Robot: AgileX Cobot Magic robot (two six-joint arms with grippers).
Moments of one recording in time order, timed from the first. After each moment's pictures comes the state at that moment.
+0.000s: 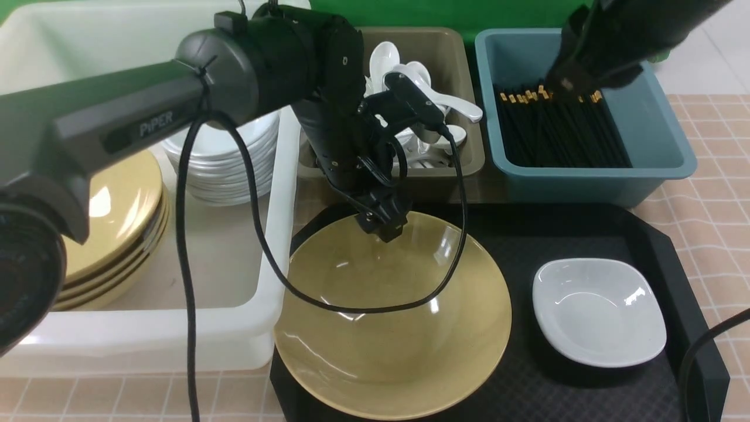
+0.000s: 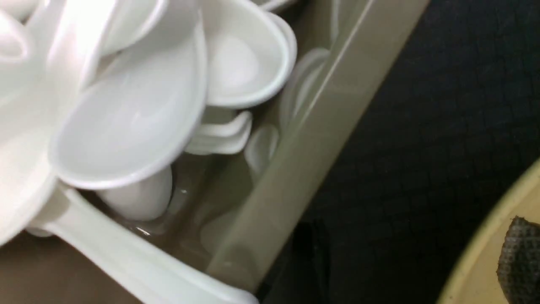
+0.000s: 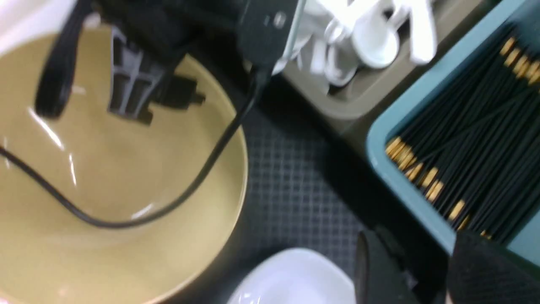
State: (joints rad) right arm 0.45 1.58 -1.74 0.00 1.26 -0.32; left arm -0.53 2.02 -1.67 -0.10 1.00 0.57
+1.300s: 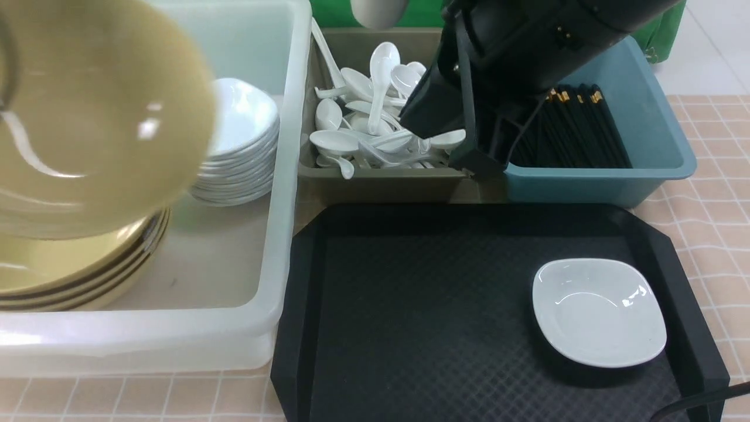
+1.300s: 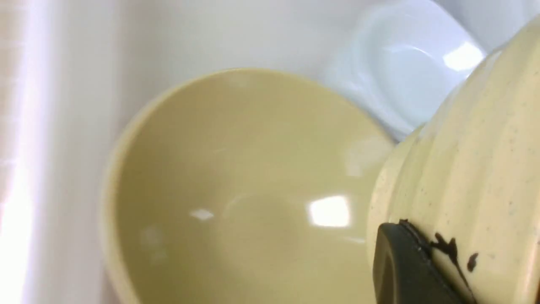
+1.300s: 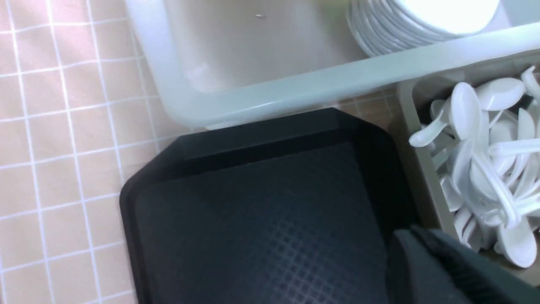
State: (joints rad) right arm 0.72 1.57 -1.78 0.14 1.19 -0.58; left arm 0.62 1.33 -1.36 -0.55 1.16 0.47
